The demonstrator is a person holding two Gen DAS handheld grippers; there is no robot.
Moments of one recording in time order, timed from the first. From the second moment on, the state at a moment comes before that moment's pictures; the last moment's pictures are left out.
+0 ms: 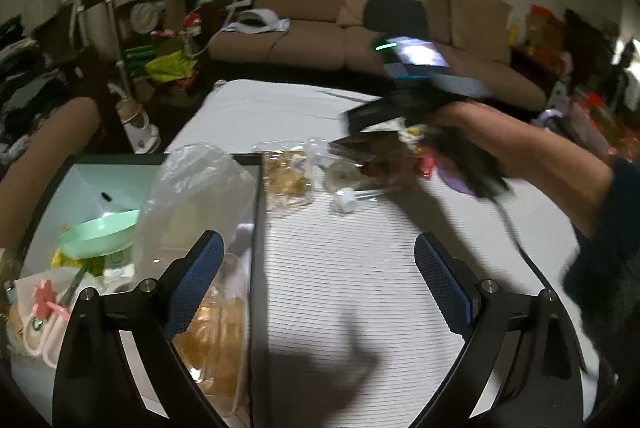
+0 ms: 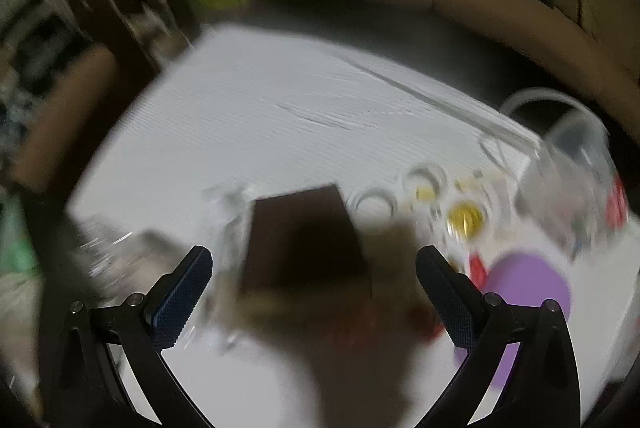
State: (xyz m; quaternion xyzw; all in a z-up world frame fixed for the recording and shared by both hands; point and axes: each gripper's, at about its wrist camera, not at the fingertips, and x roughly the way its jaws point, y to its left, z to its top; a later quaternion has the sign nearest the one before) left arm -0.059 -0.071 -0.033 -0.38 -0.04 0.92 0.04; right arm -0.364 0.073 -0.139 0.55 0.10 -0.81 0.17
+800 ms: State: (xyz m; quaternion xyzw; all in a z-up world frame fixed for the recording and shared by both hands) left arm -0.340 -0.072 -0.129 -0.72 -0.01 0.69 -0.01; right arm -0.156 0.286 -0.063 0.51 0.07 -0.83 0.21
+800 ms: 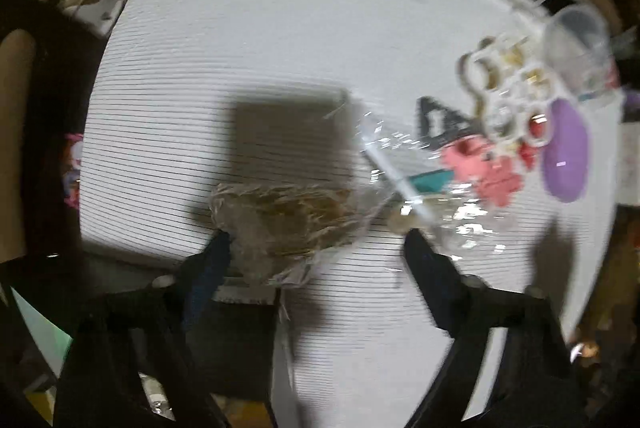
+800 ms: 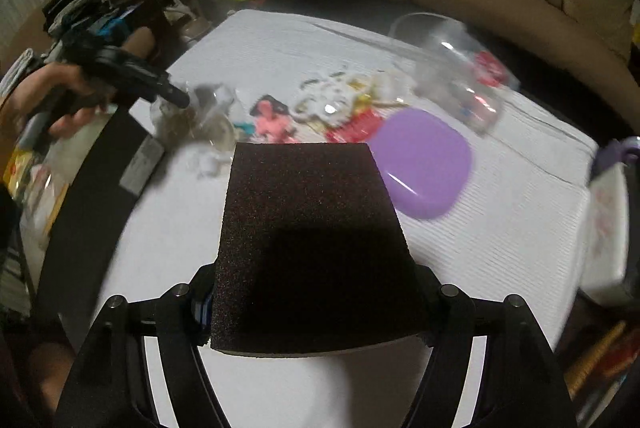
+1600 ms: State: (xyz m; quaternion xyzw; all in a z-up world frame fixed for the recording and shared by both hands) left arm -0.025 -0.016 0.132 -0.30 -0.01 0.95 0.00; right arm -0.022 0.265 0.026 0.39 -0.04 -0.90 0.20
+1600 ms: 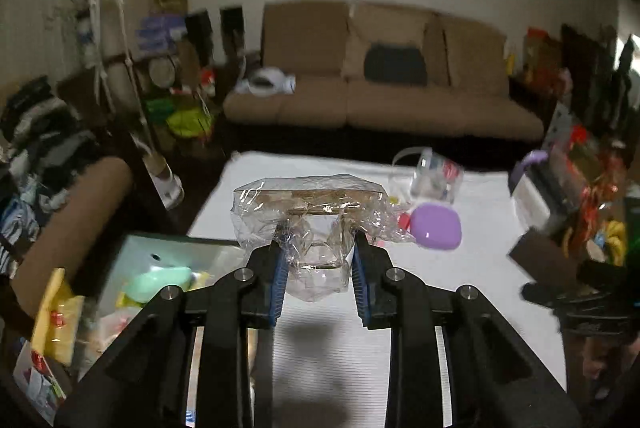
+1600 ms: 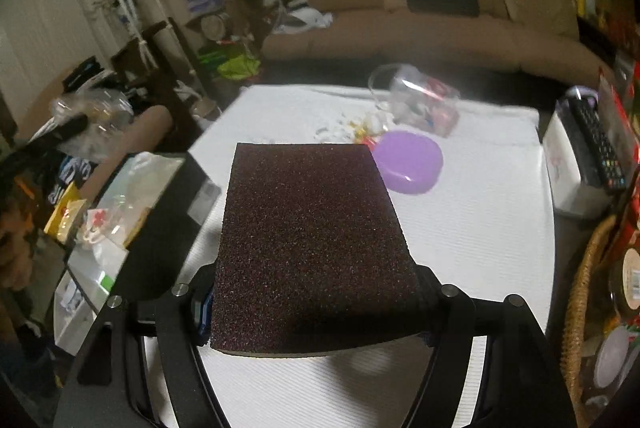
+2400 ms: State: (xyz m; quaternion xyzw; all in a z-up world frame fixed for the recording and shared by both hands) left arm 0.031 -0.225 0.143 -0.22 -0.06 0.96 -0.15; right arm 0.000 0.028 0.126 0.25 0.03 -0.92 0.29
